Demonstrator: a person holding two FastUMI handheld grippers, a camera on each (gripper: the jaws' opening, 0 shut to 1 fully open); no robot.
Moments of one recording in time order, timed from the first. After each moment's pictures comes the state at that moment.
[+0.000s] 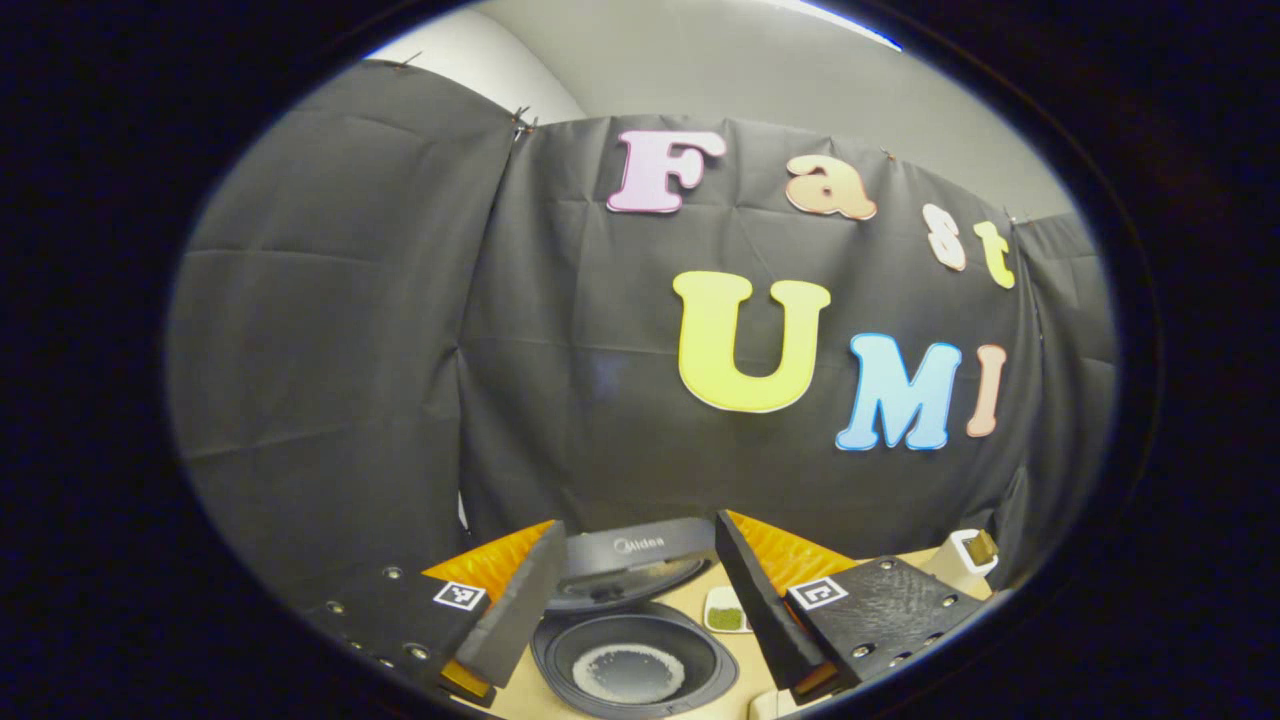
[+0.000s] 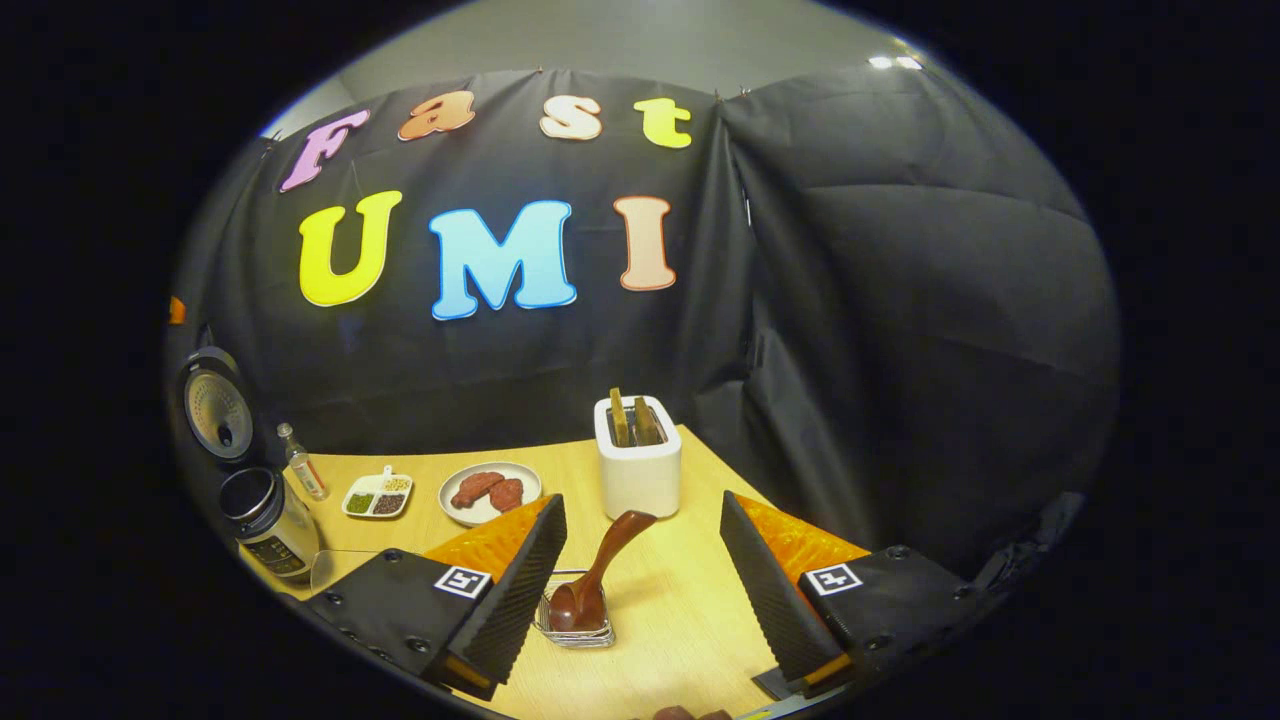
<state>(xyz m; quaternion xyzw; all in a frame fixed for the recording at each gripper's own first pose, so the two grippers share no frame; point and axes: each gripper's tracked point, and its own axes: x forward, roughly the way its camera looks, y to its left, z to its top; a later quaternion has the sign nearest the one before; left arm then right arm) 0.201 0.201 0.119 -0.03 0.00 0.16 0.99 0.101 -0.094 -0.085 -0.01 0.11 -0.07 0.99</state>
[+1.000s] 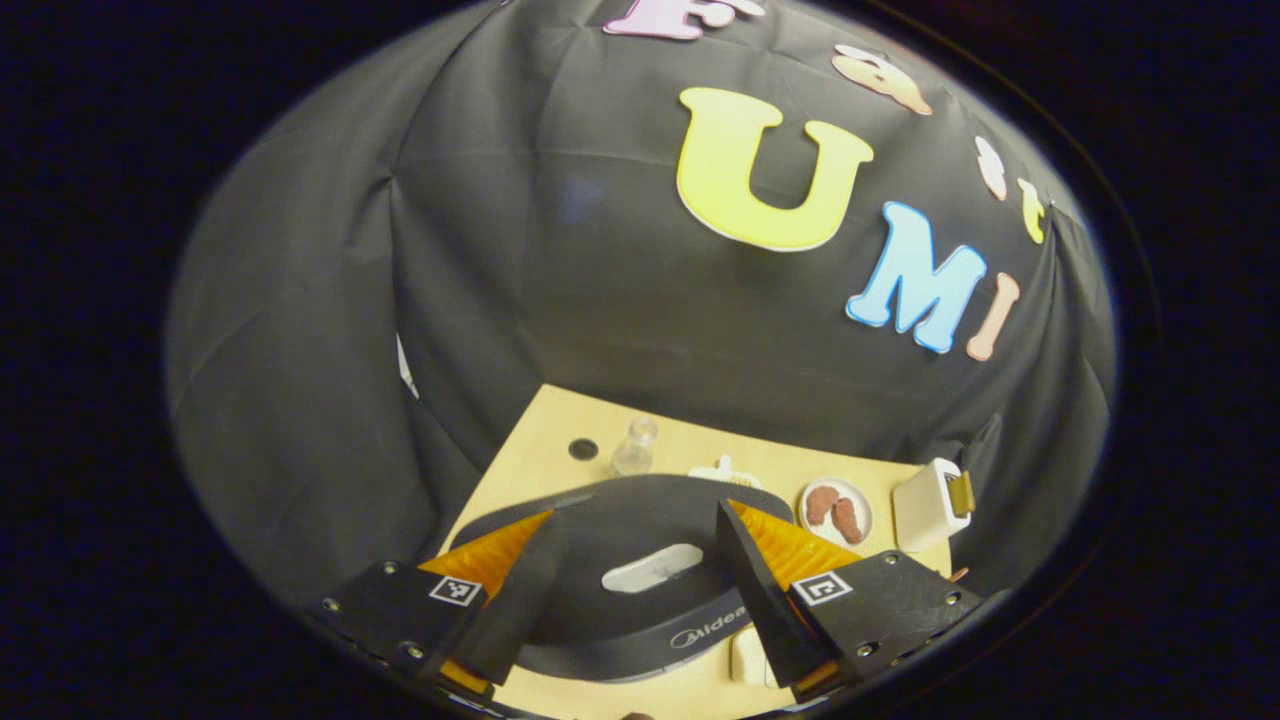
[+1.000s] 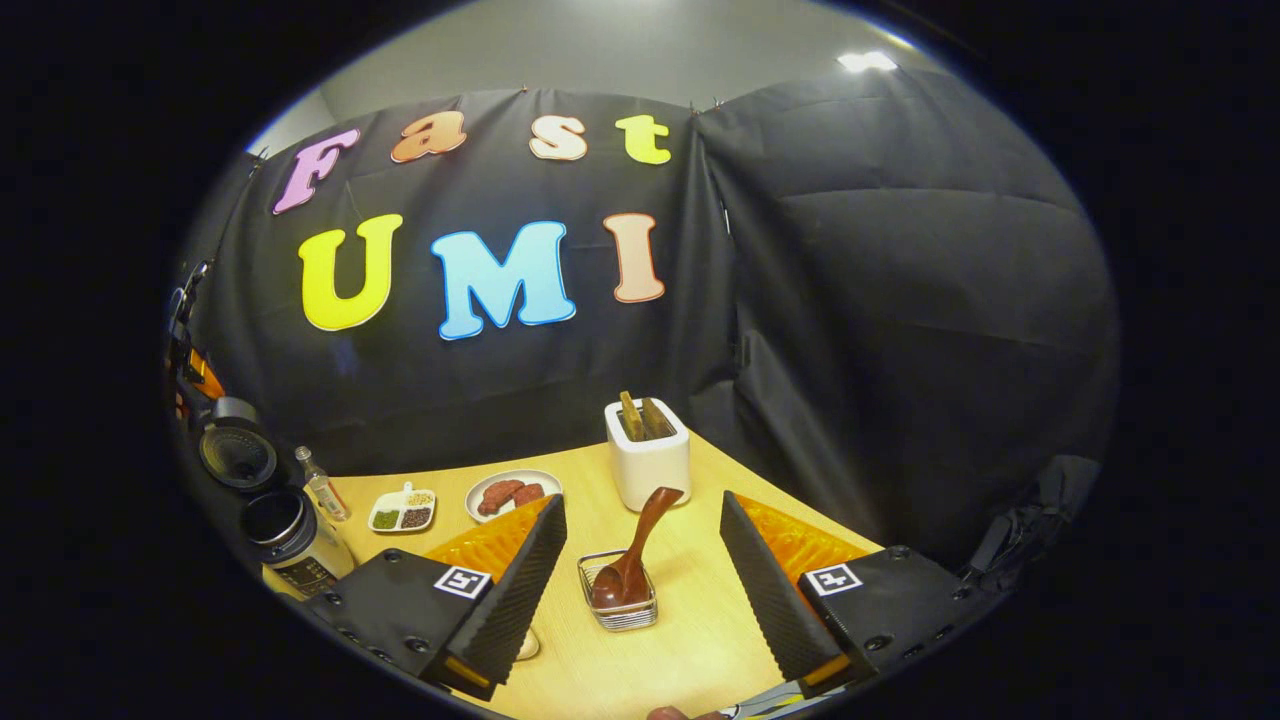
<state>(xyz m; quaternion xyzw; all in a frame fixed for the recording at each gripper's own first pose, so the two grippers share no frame) 0.255 0.194 -0.024 -0.11 0.28 0.09 0.95 0.061 -0.051 -0.093 0.03 0.10 -0.08 0.99</state>
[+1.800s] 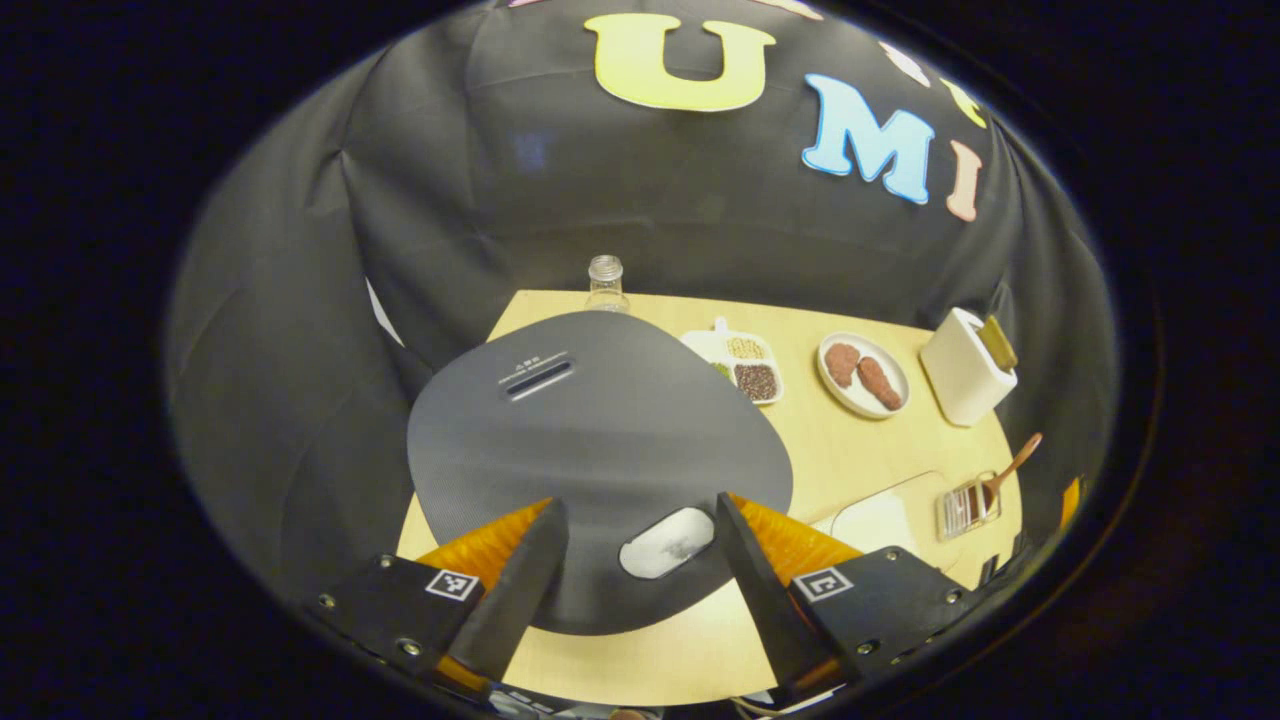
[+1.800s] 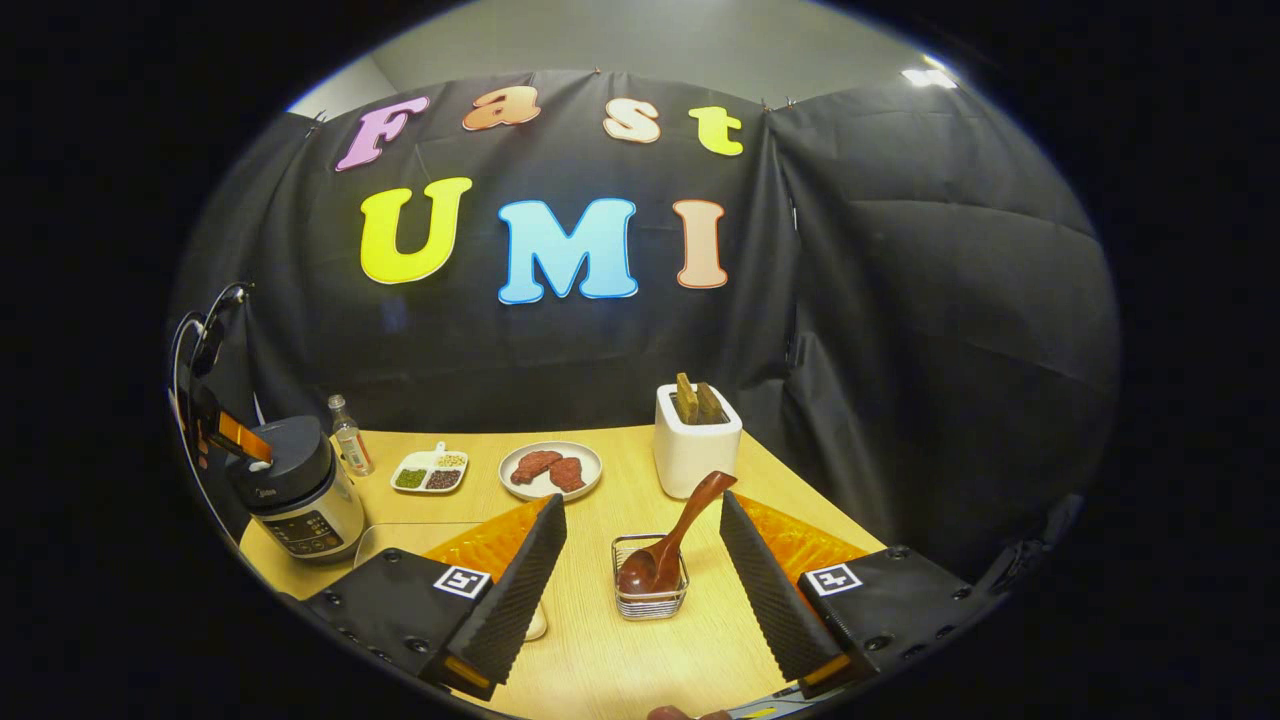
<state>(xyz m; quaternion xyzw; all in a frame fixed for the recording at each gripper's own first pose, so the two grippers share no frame) 0.198 0.137 -0.174 0.02 0.35 0.06 0.93 0.065 -0.020 -0.120 -0.03 0.12 -0.01 0.99</state>
